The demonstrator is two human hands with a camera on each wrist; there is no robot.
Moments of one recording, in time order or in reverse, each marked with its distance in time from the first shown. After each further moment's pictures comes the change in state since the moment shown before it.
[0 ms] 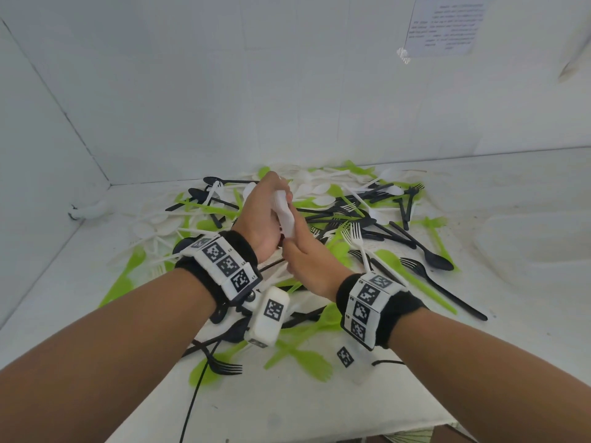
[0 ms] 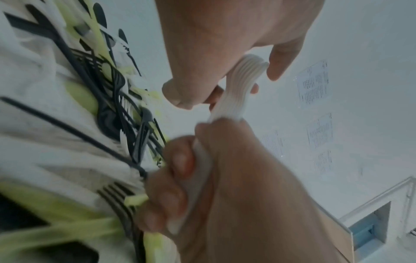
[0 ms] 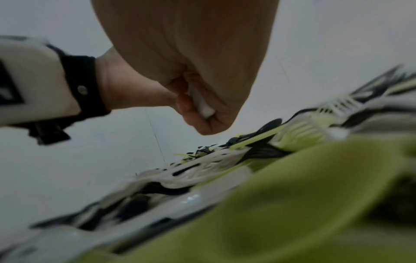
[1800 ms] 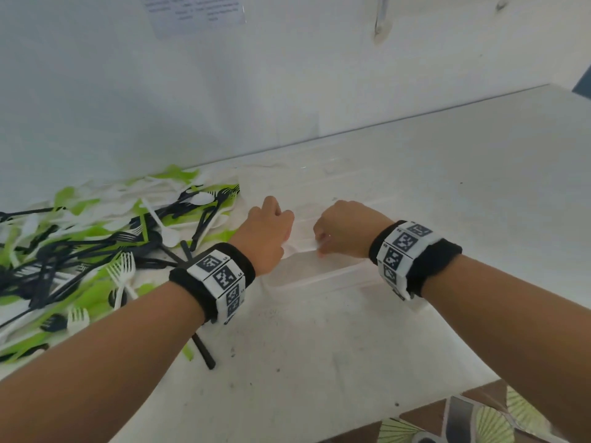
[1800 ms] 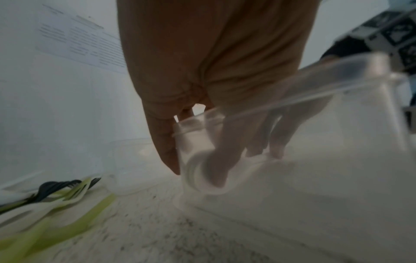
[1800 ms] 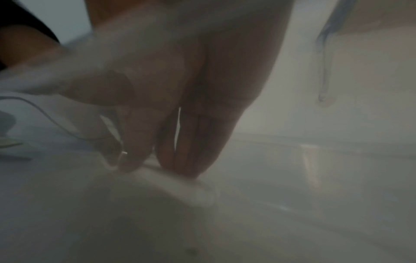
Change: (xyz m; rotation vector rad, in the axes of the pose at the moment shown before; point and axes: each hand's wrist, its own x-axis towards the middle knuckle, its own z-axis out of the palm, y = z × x) left_hand 0.102 -0.204 0.355 1.913 -0.372 0.322; right_hand -0.124 0.115 -0.469 -1.105 -0.233 0.228
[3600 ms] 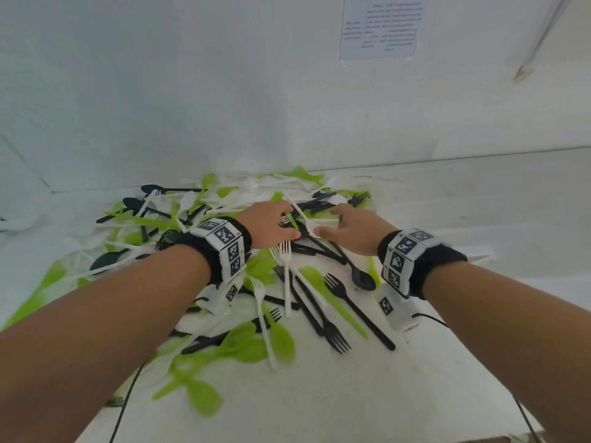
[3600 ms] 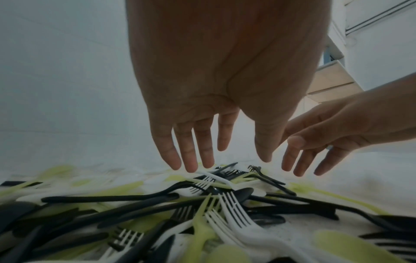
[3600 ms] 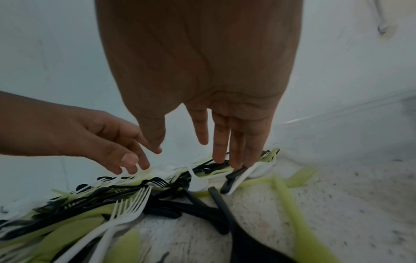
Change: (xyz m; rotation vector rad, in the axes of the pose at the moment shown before) left_hand -0.133 -0.249 -0.063 -0.268 -0.094 -0.229; right_hand 0.108 -0.238 0.000 0.375 0.083 0.166
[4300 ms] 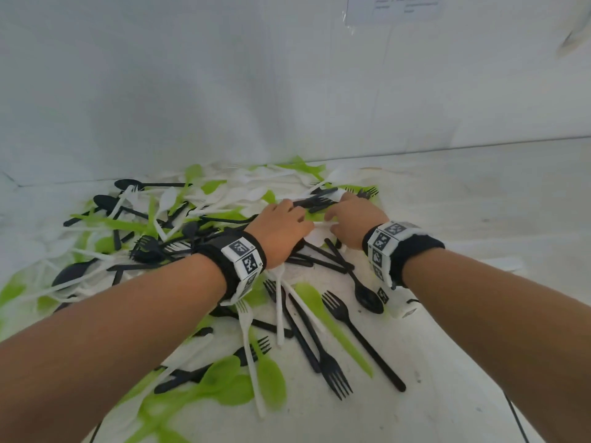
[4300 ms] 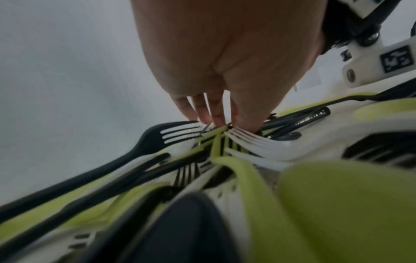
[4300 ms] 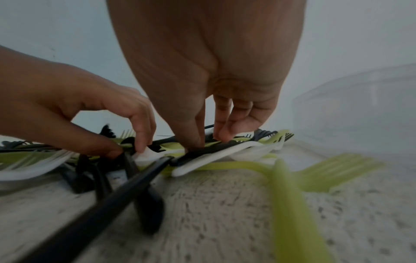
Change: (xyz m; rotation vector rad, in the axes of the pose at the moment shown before) left_hand 0.068 -0.007 0.047 0.618 0.074 0.350; right_hand 0.087 0.019 0.012 -0.350 -0.001 -0.014
